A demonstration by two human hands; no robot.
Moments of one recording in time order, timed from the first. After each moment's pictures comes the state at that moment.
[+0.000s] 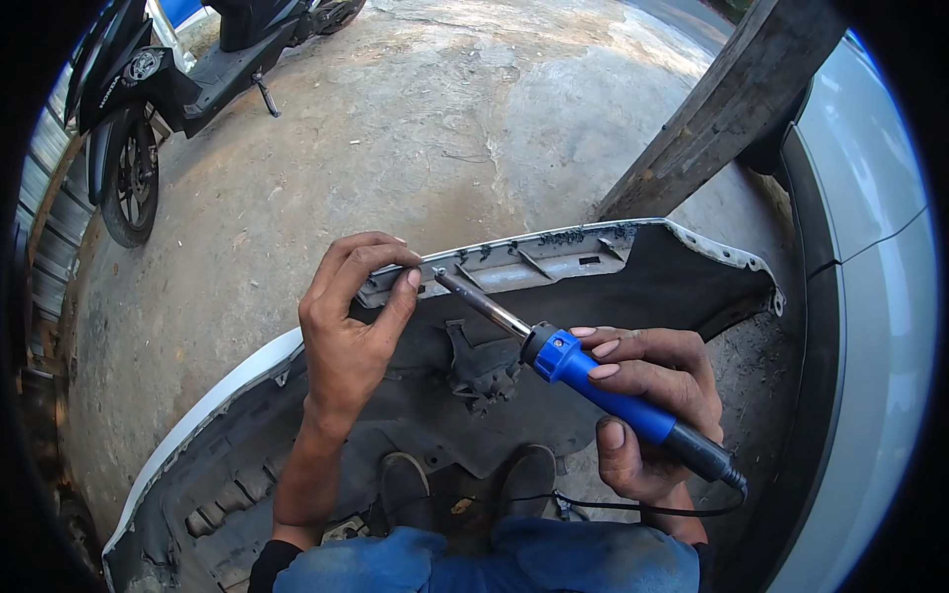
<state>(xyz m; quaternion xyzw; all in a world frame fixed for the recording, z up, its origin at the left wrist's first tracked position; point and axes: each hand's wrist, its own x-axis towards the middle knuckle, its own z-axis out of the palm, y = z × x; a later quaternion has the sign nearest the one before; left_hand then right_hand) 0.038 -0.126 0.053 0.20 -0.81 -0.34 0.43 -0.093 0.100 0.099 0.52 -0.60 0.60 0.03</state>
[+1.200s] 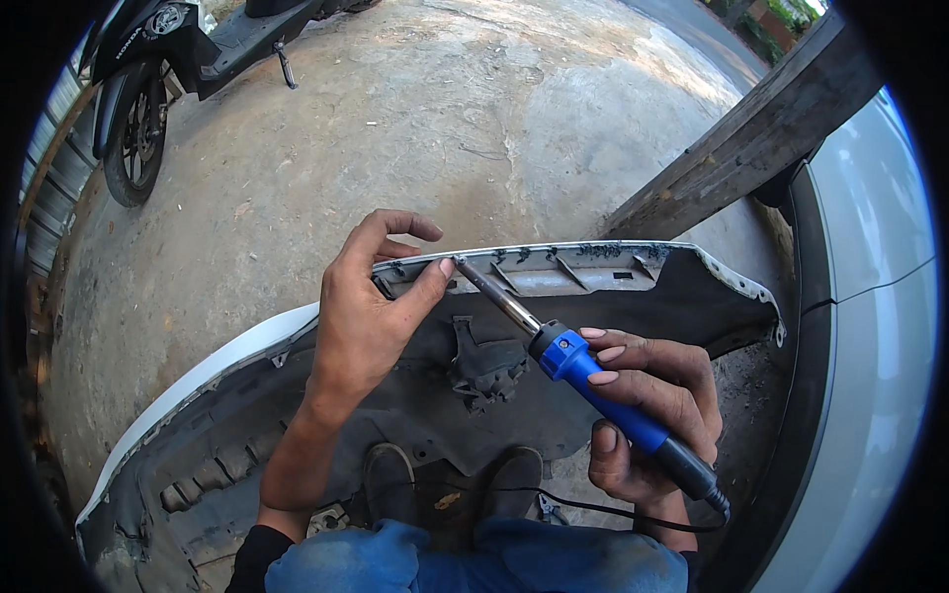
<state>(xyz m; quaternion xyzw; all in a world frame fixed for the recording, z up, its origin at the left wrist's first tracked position) 0.040 -0.134 0.060 0.26 -0.79 -0.44 0.35 -0.087 0.082 0.103 0.56 -0.63 0.54 0.07</state>
